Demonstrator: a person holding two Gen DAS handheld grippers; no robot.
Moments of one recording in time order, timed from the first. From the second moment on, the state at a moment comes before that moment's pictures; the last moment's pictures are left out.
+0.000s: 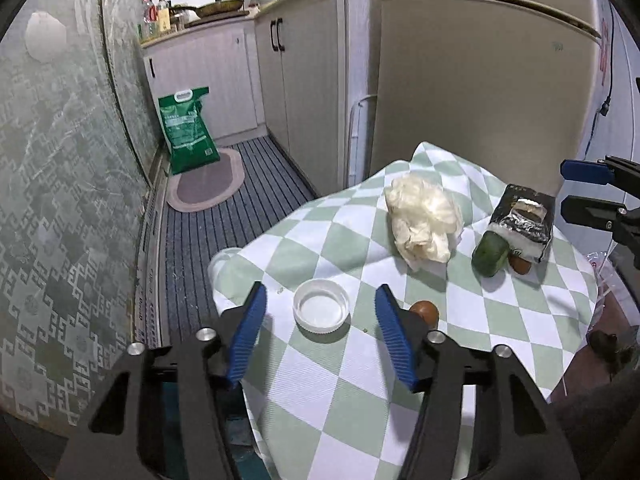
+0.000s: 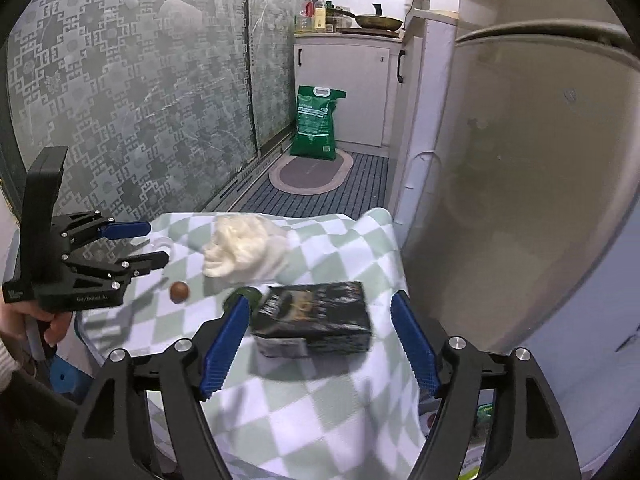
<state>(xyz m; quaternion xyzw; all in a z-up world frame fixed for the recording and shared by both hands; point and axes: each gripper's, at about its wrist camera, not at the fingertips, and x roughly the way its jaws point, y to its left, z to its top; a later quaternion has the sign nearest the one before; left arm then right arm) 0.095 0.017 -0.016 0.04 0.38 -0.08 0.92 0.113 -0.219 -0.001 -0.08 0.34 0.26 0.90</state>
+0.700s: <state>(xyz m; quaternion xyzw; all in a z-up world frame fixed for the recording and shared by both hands) 0.087 0.028 -0.003 -0.01 0.38 -0.11 0.92 0.118 -0.198 -0.025 -0.08 0.35 0.31 0.88</state>
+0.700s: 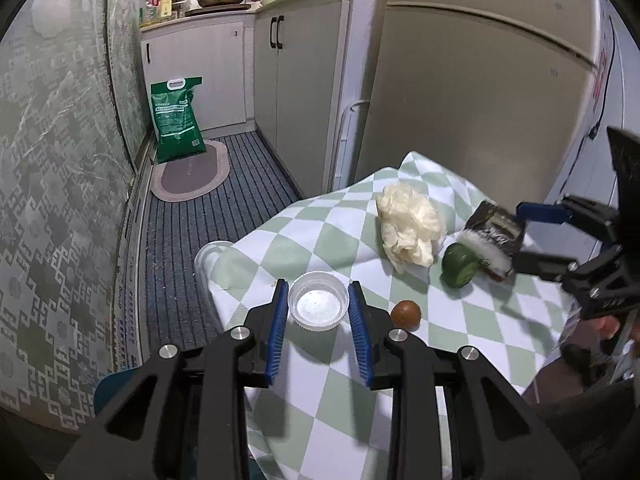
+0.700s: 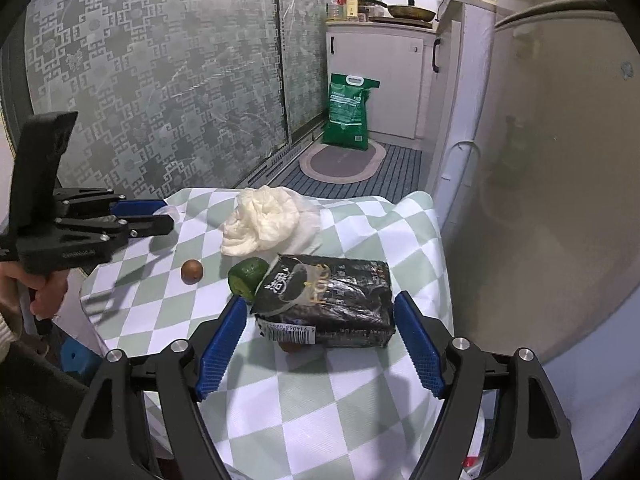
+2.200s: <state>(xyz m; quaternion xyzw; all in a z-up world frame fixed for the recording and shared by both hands) 0.020 0.100 0.057 -0.07 0.28 -0.04 0.96 0.112 -0.132 0.003 -0.10 0.31 0.29 0.90</state>
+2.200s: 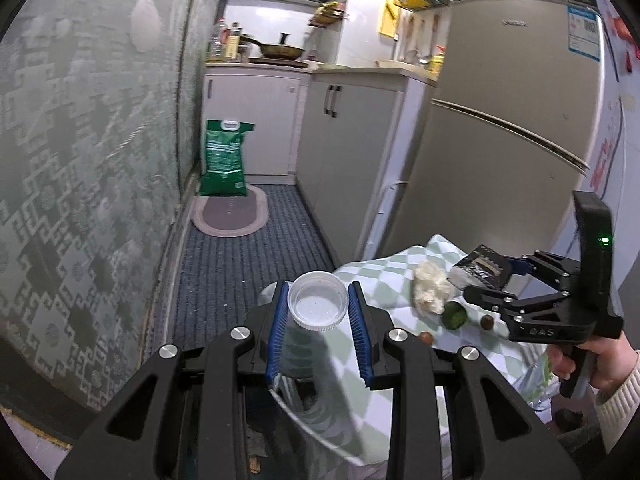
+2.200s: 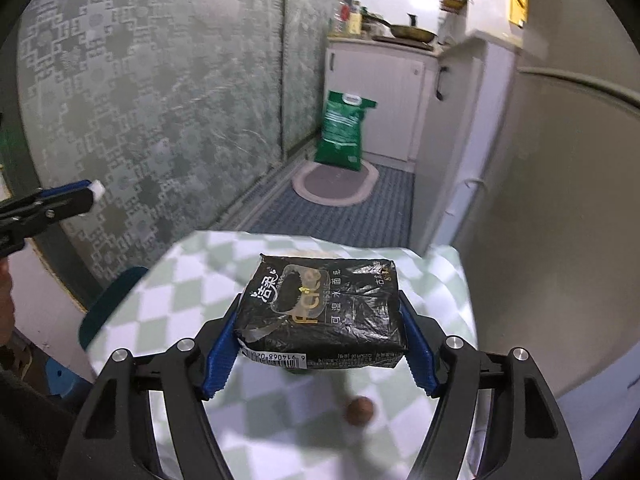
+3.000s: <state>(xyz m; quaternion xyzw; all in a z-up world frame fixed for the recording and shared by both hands) -0.005 0.193 -0.027 -0.08 0.41 0.06 0.90 0.064 0.013 0.030 -0.16 0.29 0.41 0.85</state>
